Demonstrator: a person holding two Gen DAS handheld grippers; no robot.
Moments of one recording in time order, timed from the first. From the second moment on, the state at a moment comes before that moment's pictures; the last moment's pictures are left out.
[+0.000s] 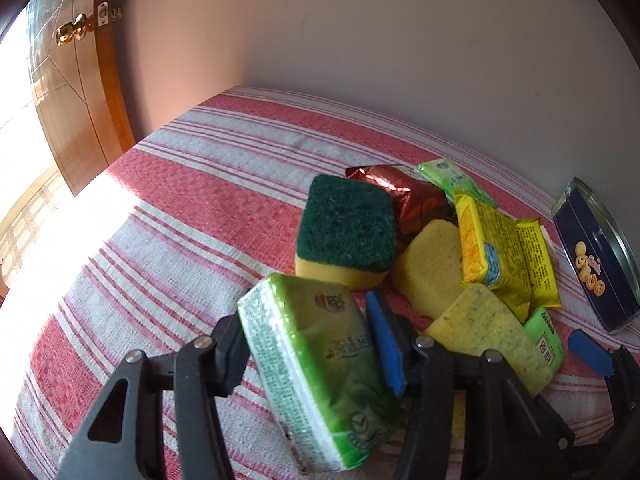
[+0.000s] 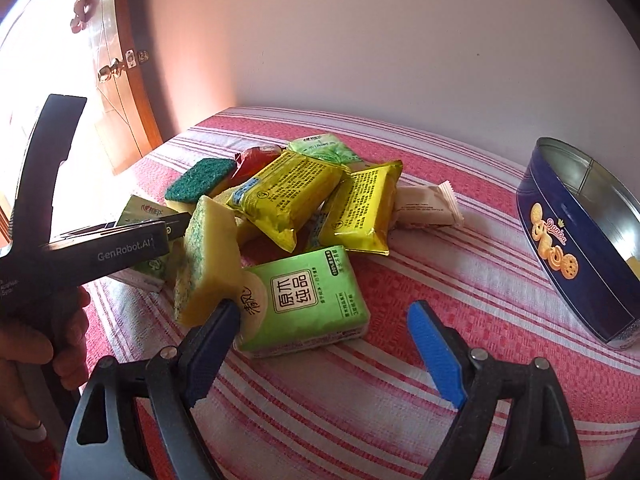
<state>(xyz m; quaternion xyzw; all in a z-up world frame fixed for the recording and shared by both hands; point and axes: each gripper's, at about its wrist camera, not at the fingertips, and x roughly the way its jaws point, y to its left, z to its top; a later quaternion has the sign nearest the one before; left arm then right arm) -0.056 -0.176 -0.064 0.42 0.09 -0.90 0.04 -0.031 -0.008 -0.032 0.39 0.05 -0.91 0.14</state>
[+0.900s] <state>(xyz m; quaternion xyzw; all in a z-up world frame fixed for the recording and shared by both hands) -0.008 -0.162 -0.003 0.26 0.08 -0.96 0.02 -0.019 0.099 0.014 0.28 -0.13 -0.94 0.12</state>
